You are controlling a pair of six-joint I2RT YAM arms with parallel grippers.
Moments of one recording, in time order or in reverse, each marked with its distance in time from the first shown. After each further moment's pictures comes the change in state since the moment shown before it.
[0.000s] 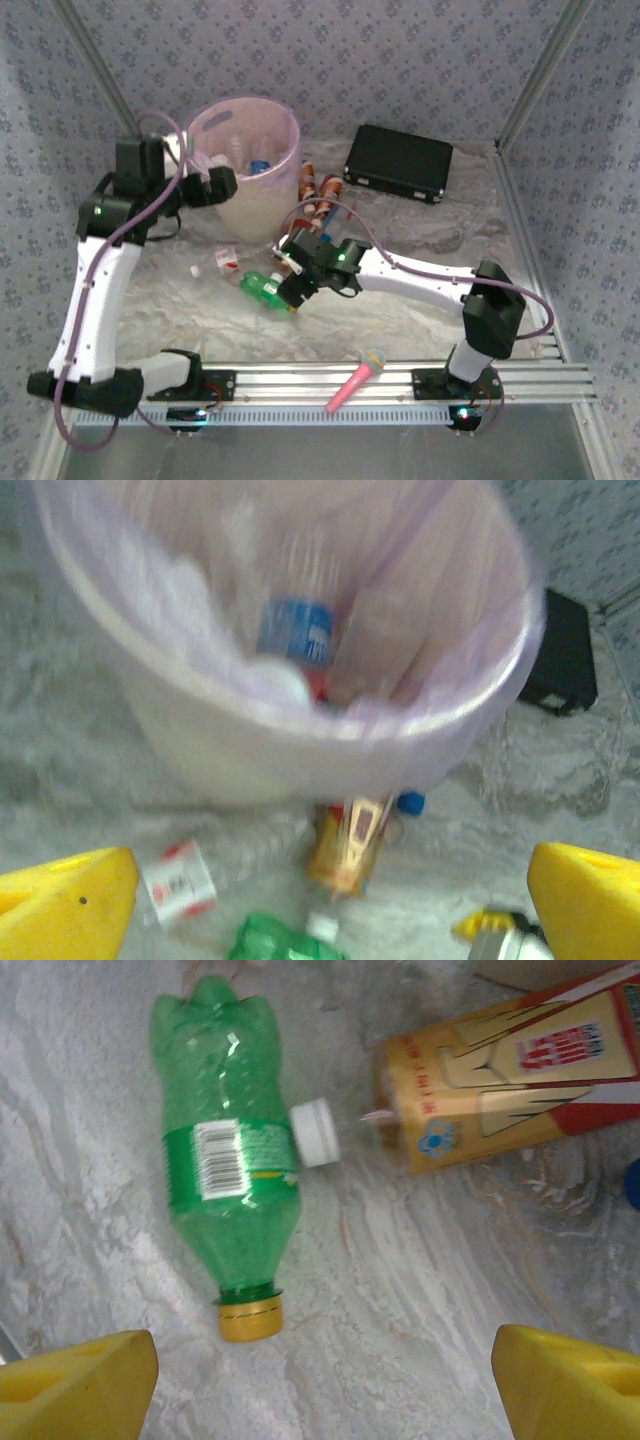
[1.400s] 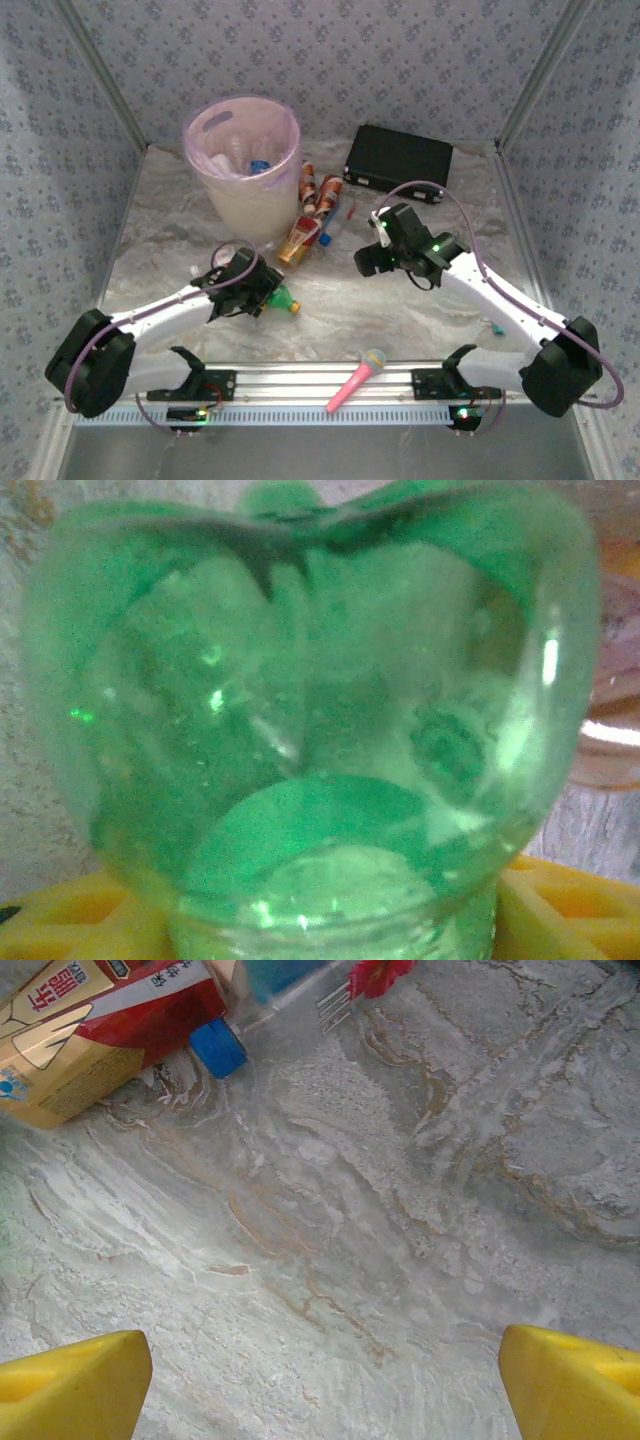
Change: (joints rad) left arm -0.454 0.049 -1.040 0.792 -0.106 -1.139; right arm -0.431 -0.452 -0.322 -0.071 0.005 0.026
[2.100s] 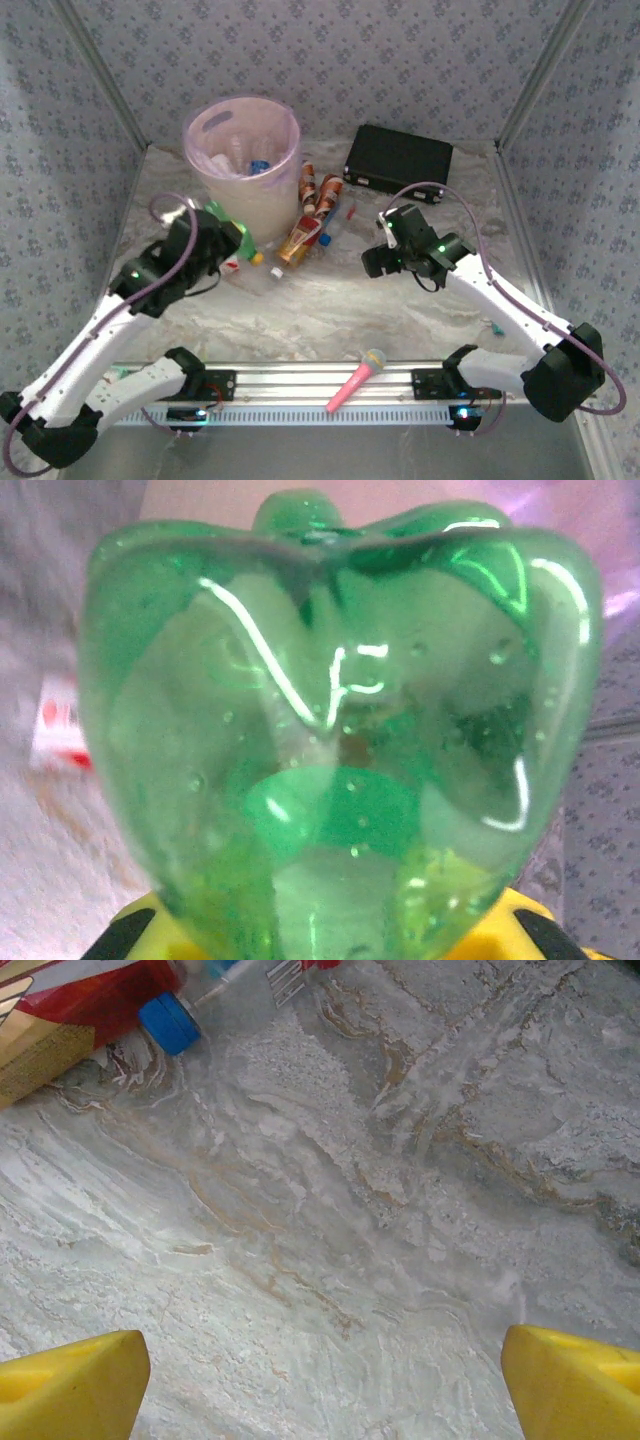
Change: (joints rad) left arm 0.031 -0.286 0.661 -0.610 -0.360 0.425; right arm -0.024 -0.018 -0.003 -0.058 0.029 0.000
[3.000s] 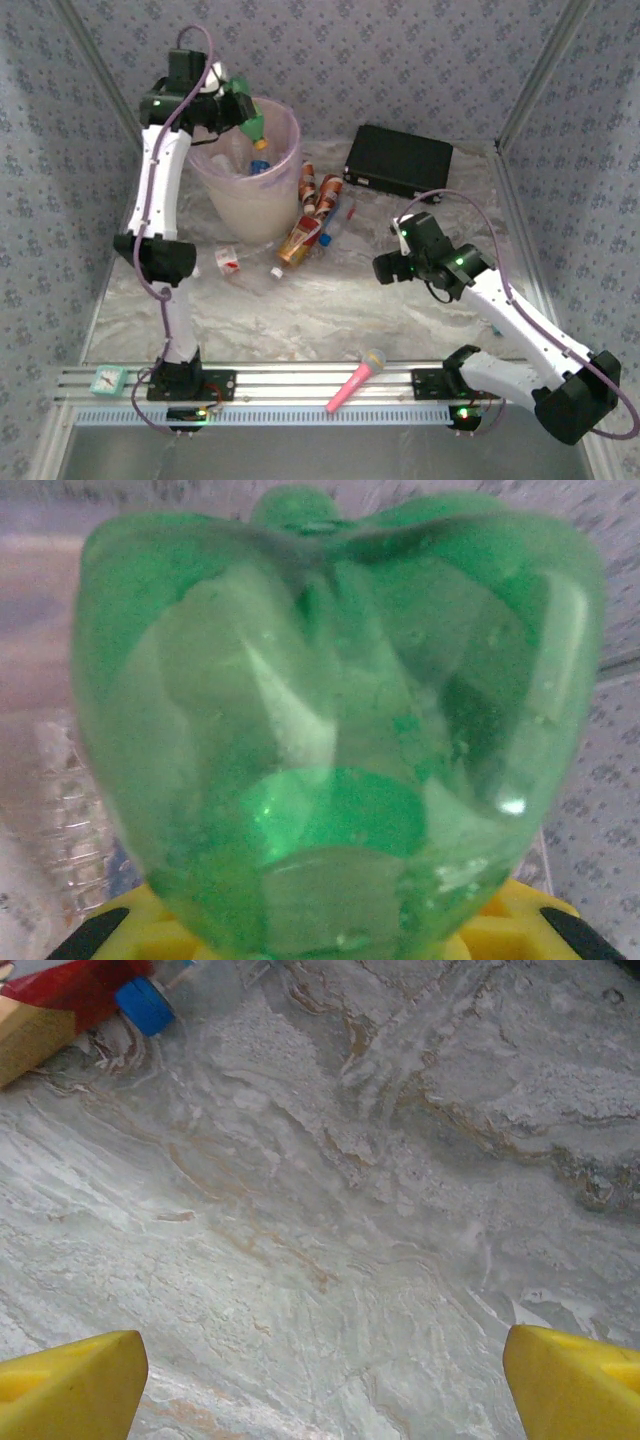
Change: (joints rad) left arm 0.447 1.210 1.459 -0.324 0.659 0.565; right arm -0.020 -0.135 -0.044 -0.078 0.016 0.026
